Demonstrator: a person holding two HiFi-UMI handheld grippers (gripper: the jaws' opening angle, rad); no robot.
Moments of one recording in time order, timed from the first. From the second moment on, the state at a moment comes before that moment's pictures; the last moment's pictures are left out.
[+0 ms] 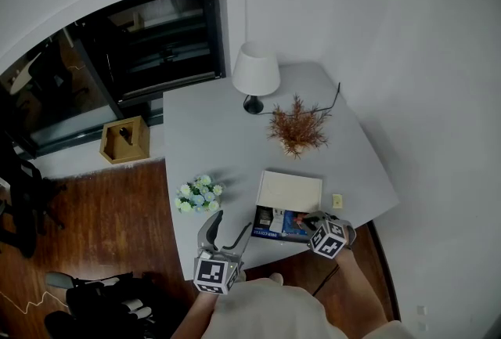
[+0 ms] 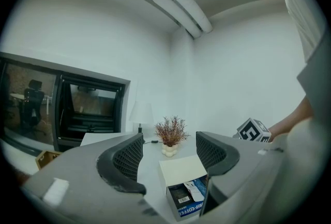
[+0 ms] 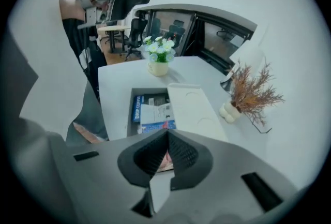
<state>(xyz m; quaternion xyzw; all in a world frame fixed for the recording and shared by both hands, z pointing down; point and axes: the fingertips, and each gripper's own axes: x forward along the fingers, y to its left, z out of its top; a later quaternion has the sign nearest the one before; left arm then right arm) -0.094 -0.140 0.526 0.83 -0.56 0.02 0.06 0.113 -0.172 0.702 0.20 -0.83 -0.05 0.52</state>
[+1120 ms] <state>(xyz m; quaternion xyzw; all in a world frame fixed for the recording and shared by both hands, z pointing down) -0.147 -0.146 0.529 0.79 -0.61 0.02 0.07 -0.014 -0.250 0.756 0.19 -0.81 -0.09 0.54</state>
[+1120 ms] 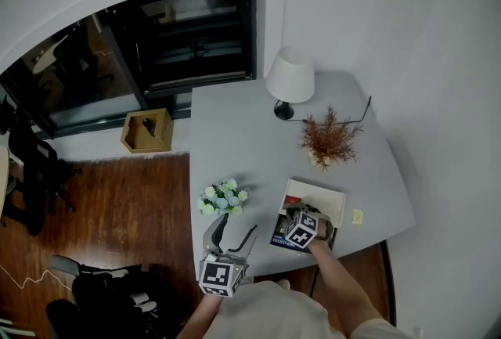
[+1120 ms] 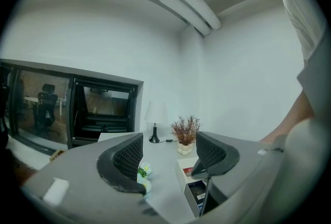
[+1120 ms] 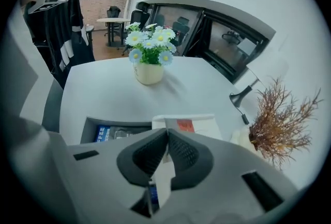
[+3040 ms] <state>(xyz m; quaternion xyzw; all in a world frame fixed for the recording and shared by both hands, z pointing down) -0.104 -0.147 0.522 0.82 -0.57 0.02 0.05 0.125 -0.164 0.660 0.39 -0.86 0.06 0.31</state>
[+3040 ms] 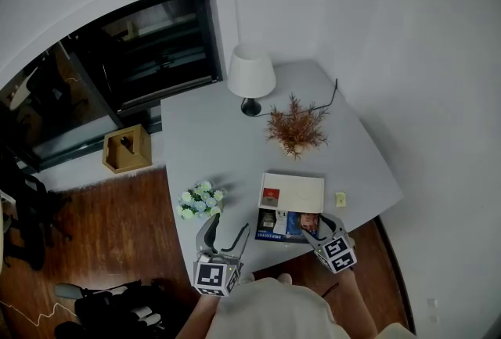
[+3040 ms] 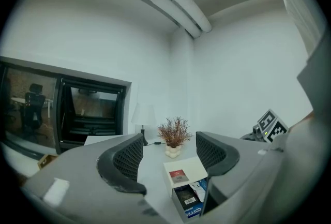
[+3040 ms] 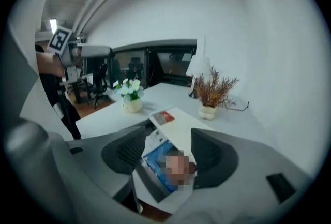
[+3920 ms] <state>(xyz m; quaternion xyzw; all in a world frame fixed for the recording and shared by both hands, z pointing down) -0.121 -0.141 0.529 0.80 -0.59 0.02 0.06 0.101 -0.171 0.805 0.26 -0.76 0.06 0.59</state>
